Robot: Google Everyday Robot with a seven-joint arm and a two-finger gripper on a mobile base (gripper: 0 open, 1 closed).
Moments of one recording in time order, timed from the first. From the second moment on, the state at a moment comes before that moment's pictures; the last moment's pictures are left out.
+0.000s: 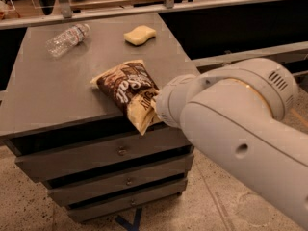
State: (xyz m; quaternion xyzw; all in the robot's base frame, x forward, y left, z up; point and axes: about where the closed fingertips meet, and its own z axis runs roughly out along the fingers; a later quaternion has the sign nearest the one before) arm 0.491 -0.019 0.887 -0.40 0.81 -0.03 0.44
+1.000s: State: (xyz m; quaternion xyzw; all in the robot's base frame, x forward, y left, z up) arm 0.501 -0.042 0.901 -0.33 0.83 -0.12 0.44
